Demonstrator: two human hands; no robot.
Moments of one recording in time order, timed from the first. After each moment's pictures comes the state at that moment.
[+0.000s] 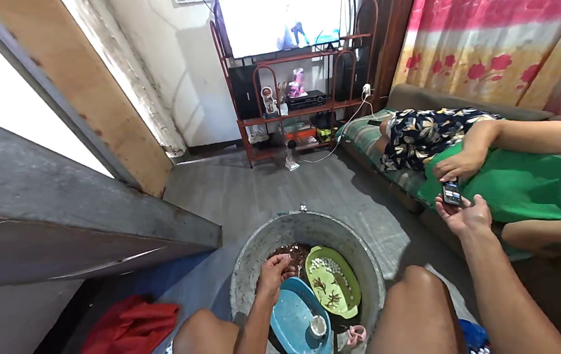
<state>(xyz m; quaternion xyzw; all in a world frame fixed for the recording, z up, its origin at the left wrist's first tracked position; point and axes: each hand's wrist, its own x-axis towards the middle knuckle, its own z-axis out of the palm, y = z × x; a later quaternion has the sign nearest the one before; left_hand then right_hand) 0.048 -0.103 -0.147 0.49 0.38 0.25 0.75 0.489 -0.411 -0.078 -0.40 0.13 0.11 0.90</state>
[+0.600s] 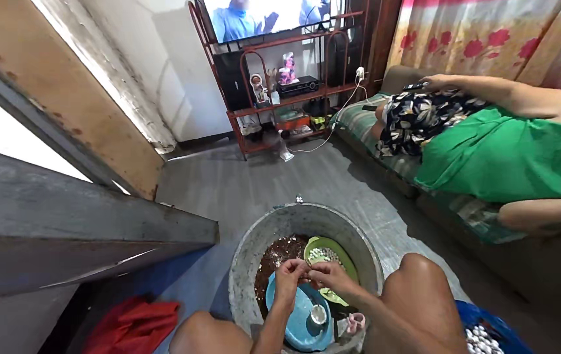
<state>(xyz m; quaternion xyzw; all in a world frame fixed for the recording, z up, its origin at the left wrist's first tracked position) 0.062 -0.146 -0.179 0.54 0.35 0.23 0.73 0.196 -0.269 -0.198 -0.54 -0.31 0.52 0.59</state>
